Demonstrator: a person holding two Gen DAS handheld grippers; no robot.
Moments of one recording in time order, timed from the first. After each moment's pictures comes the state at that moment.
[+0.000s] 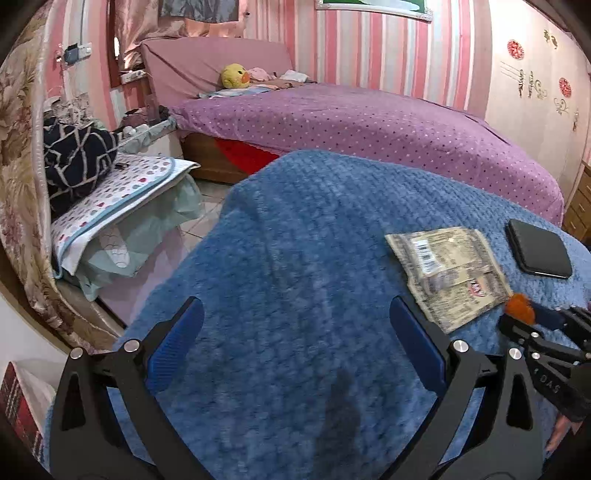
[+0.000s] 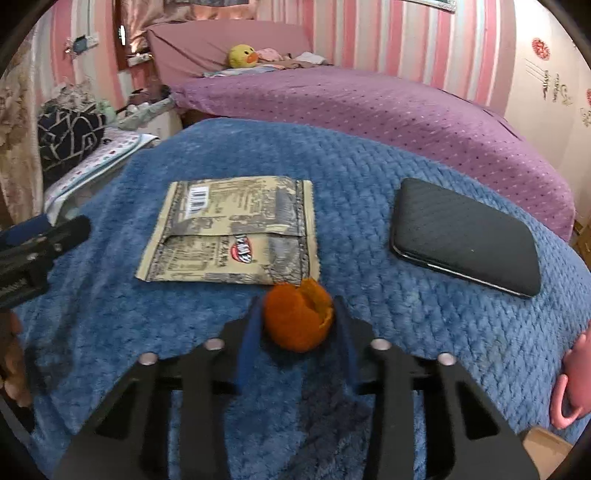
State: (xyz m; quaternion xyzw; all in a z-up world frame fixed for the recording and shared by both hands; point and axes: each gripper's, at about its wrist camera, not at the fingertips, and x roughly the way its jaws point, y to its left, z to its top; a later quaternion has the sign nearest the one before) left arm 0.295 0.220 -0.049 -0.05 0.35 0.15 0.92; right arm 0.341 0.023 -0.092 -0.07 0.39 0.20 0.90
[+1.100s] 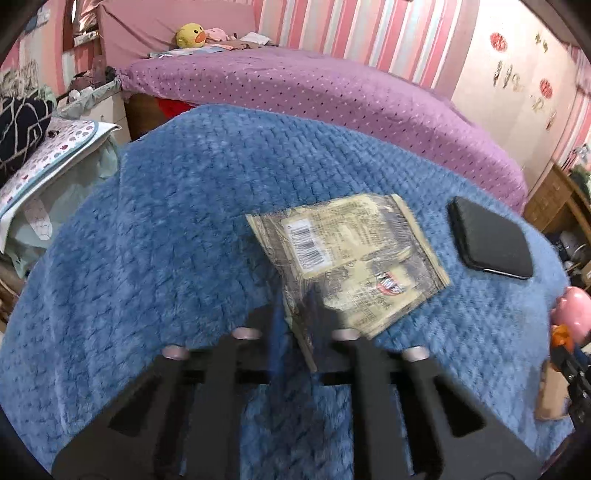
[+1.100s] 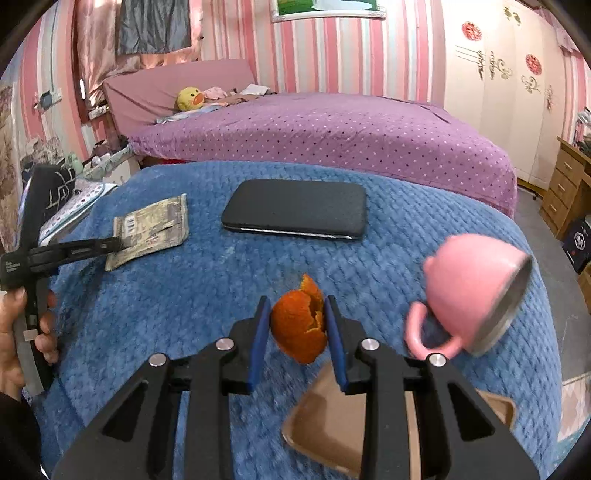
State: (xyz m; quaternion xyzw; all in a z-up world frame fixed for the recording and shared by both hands) left arm 0.336 0.156 -0.072 -0.12 0.41 0.05 0.90; right arm 0.290 -0.137 -0.067 0.00 0.35 0.11 0.93
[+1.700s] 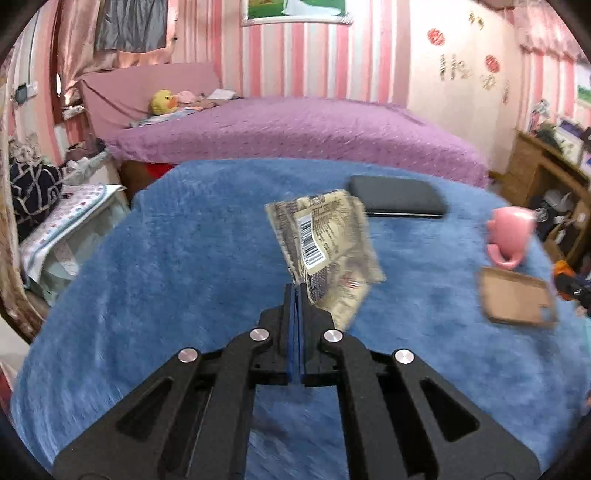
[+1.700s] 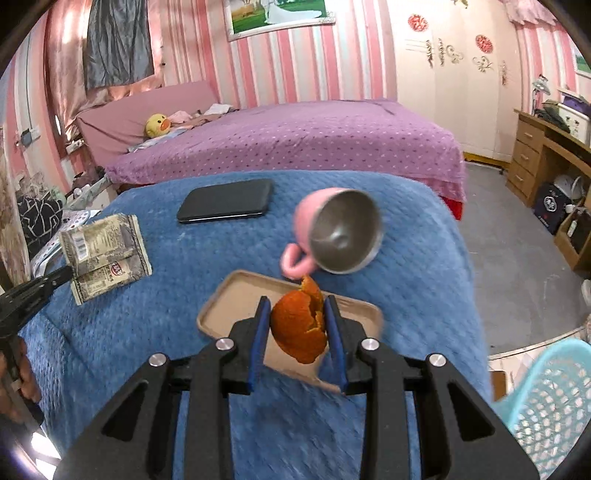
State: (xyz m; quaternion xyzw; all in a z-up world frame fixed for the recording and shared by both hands) left arm 0.198 0.056 -0.026 -0.02 0.32 0.02 0.95; right arm 0.201 -0.239 -0.048 0.04 0.33 0.06 0.94
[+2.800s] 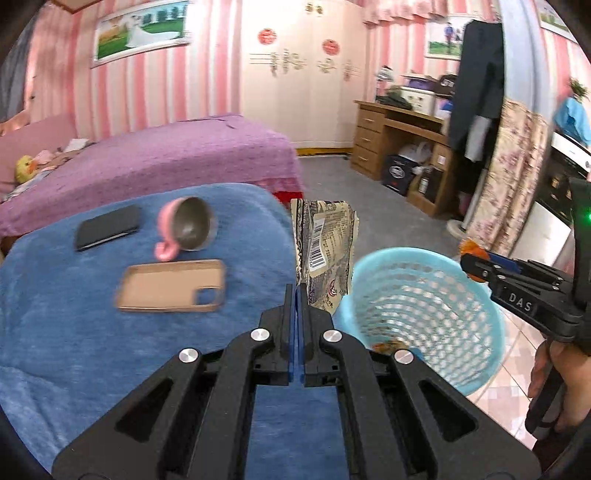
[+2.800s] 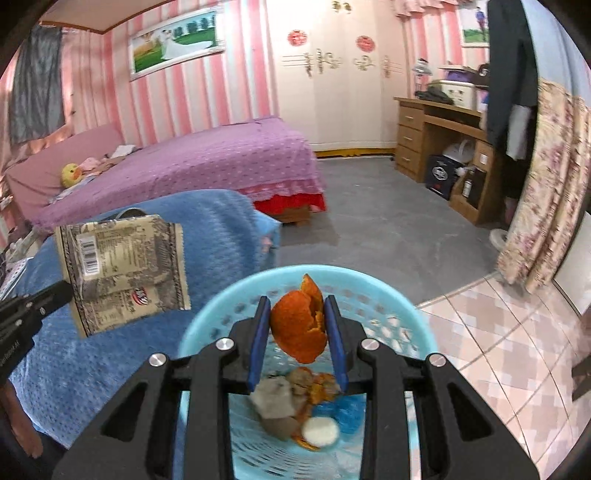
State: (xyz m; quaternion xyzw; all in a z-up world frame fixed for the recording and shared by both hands) left arm 0.071 -0.262 0.005 0.05 0.30 -0.25 0.92; right arm 0.028 -0.469 -0.028 0.09 0.30 -0.13 0.94
